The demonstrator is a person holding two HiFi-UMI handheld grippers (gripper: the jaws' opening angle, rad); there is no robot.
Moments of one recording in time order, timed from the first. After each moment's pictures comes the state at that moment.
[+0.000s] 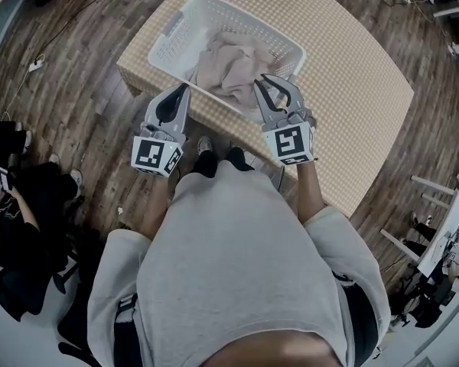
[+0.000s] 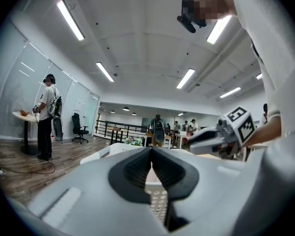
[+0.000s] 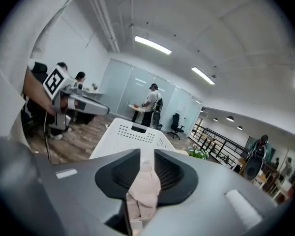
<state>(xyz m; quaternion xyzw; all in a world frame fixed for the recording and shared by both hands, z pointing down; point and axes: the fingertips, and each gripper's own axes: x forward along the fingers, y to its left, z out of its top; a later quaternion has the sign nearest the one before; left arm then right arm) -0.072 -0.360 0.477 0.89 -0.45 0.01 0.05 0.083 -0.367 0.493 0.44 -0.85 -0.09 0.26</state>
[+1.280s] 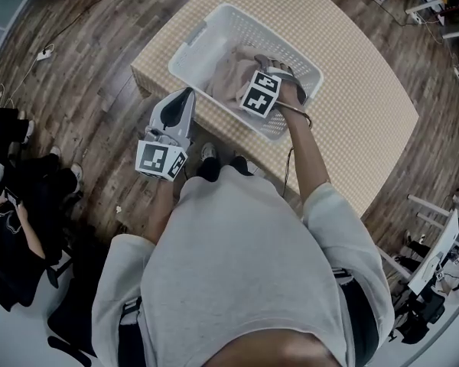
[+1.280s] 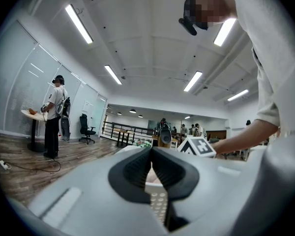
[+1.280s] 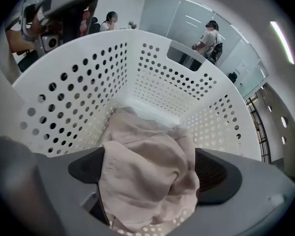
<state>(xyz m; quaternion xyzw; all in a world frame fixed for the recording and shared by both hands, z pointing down) -0.107 -0.385 0.473 0.87 -0.48 -0.02 0.06 0.030 -0.449 0.657 0.17 -0.77 -0.04 0.61</state>
